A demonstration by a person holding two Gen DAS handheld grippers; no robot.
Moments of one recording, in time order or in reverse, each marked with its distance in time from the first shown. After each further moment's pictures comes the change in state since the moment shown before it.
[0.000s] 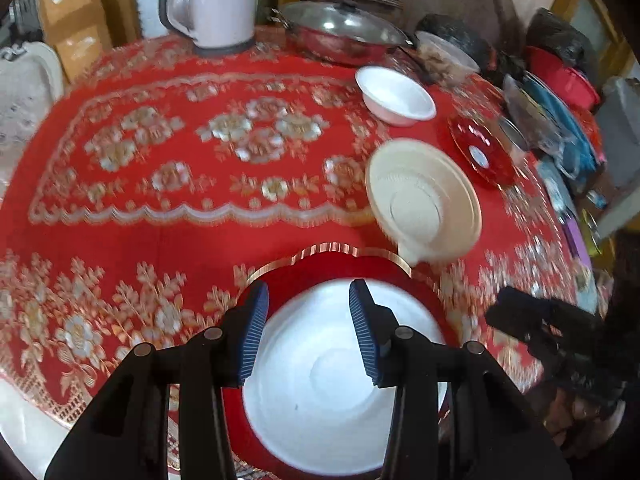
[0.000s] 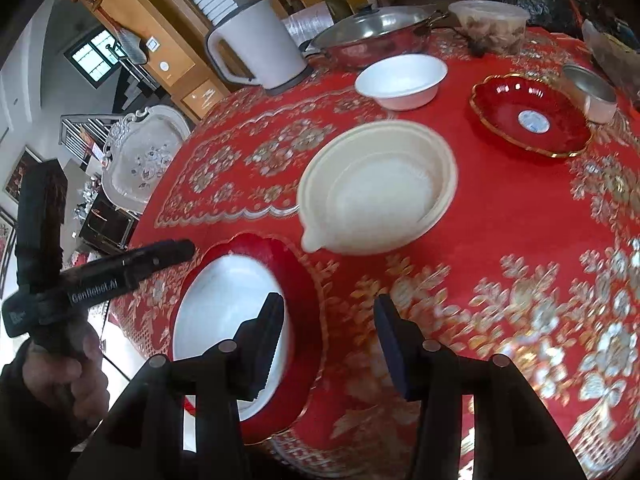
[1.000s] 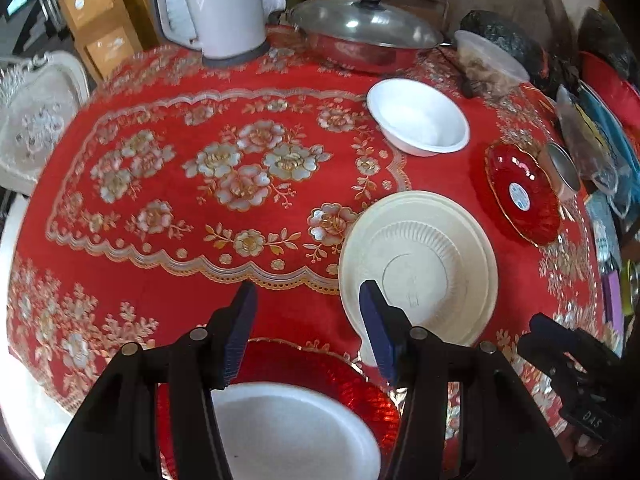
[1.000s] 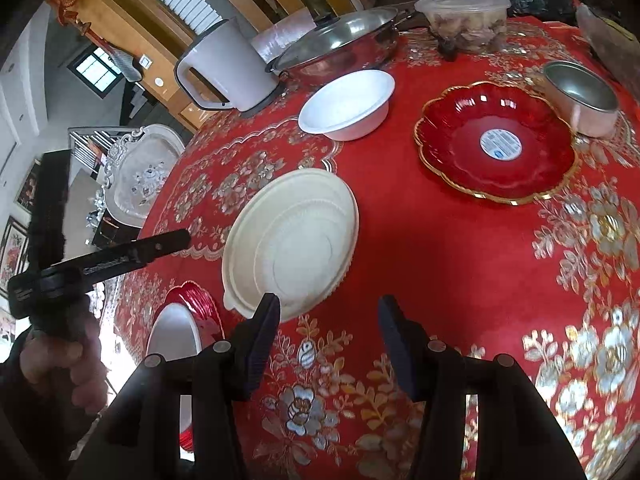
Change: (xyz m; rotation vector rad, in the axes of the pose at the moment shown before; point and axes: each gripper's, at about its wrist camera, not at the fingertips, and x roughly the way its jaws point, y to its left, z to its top) left arm 0.048 -0.055 0.063 -0.076 0.054 0.174; right arm 0.006 -0.090 0.055 0.016 0.016 0.068
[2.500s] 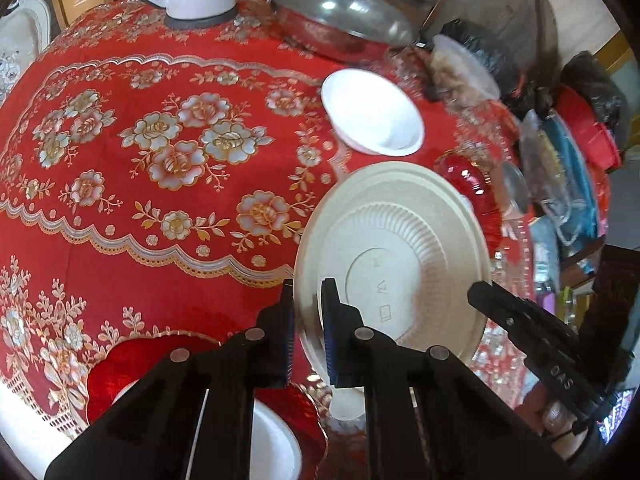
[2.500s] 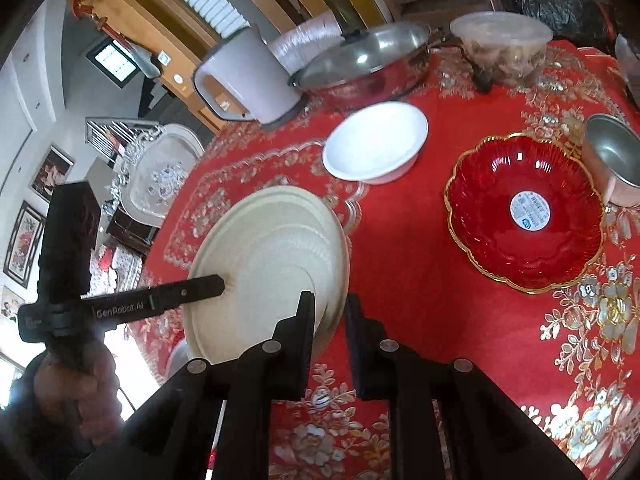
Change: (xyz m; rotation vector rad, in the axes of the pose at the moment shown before) left arm -0.003 -0.007 0.017 -0.103 0.104 -0.259; right arm -0.005 0.011 0.055 -0.051 0.006 0.057
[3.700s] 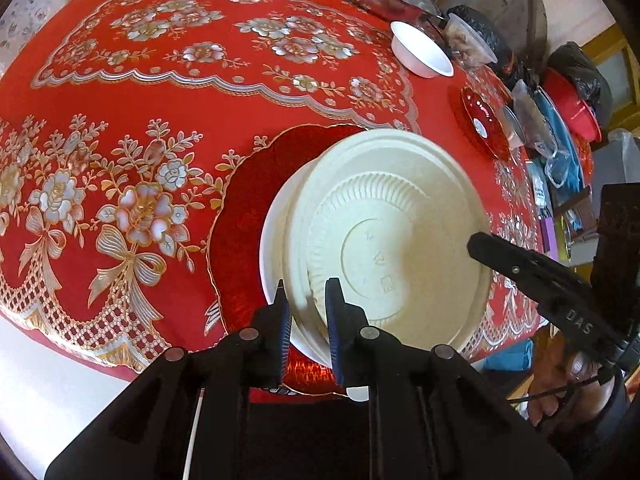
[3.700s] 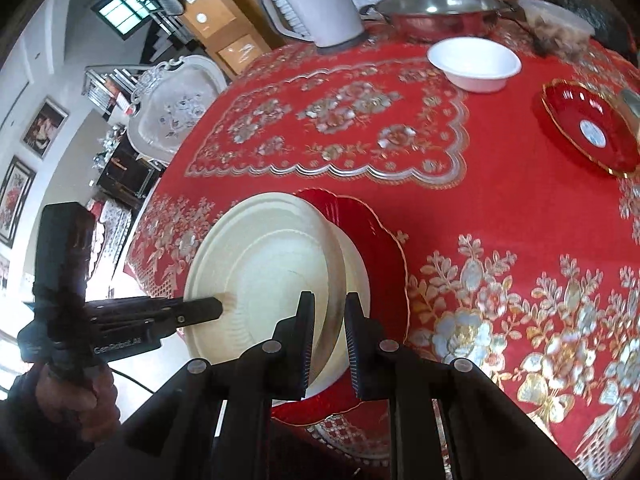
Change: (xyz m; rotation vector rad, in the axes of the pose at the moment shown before) left arm -0.042 0.131 -0.141 0.008 0.063 -0.061; right arm 0.042 0.135 -0.113 -0.073 0.128 -0.067
